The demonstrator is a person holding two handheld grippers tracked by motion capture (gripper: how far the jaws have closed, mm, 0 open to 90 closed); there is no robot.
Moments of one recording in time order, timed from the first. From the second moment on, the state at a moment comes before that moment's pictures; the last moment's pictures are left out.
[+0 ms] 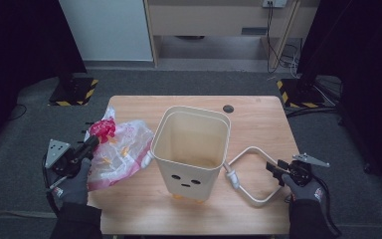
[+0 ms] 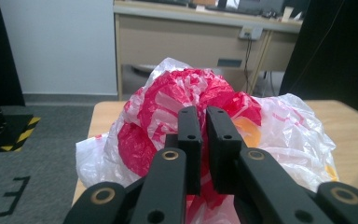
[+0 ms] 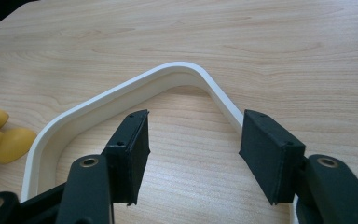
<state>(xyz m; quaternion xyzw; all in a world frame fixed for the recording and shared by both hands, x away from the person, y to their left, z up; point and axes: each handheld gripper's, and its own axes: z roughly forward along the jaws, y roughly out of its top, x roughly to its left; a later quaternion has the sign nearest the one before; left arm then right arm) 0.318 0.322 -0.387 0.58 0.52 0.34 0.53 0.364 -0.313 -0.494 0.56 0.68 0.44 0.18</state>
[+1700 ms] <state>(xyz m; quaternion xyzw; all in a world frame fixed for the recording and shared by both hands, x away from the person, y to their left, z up) 0.262 0.240 -0.256 0.51 0.35 0.34 0.71 0.365 -0.314 -0.495 0.56 0.68 0.43 0.18</state>
